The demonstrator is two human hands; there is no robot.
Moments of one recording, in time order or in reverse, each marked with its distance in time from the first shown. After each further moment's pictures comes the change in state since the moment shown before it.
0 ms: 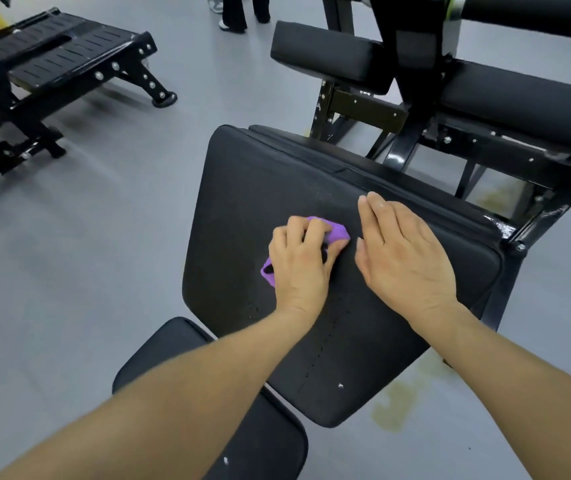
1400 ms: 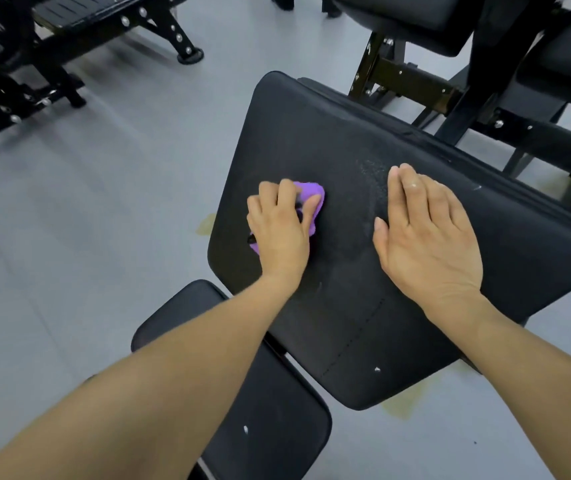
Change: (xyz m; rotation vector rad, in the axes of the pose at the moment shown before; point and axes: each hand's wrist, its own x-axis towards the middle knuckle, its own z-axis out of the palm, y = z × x) left_hand 0.009 -0.075 -0.012 0.044 0.104 -0.252; right_hand 0.006 -0.041 0.012 -0.096 -0.070 0.005
